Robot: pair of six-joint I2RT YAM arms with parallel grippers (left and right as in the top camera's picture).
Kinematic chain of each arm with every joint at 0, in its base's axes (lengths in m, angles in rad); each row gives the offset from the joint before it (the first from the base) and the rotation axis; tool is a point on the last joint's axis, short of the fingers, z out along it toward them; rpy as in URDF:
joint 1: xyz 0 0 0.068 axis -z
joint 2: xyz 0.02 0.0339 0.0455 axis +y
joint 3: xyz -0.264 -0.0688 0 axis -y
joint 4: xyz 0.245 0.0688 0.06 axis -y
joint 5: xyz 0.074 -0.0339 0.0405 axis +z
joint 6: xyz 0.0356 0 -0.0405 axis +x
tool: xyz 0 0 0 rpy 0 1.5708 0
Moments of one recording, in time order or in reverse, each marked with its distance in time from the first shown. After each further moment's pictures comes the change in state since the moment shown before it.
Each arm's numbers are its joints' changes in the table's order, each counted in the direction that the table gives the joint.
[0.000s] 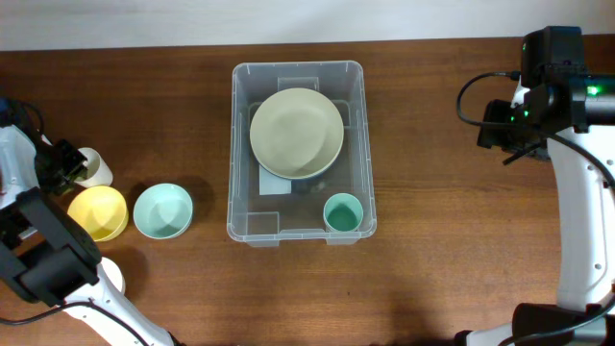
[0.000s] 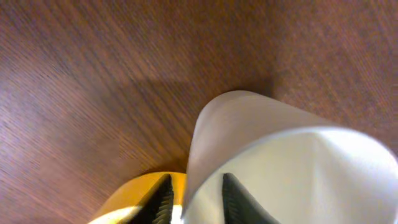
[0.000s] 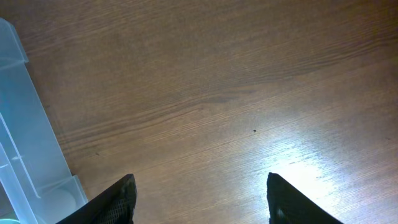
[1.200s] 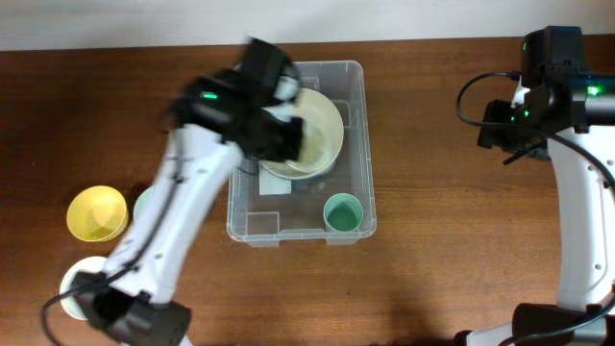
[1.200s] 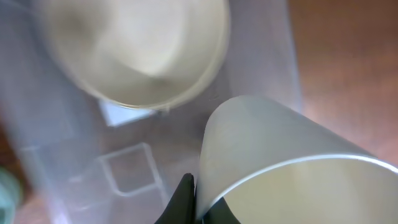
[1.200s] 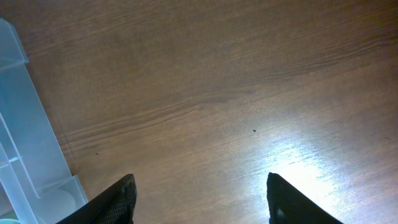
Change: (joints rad) left arm 1.084 -0.403 0.075 -0.240 -0.132 0.013; right arm 0.001 -0.001 0.000 0.000 0.000 0.000
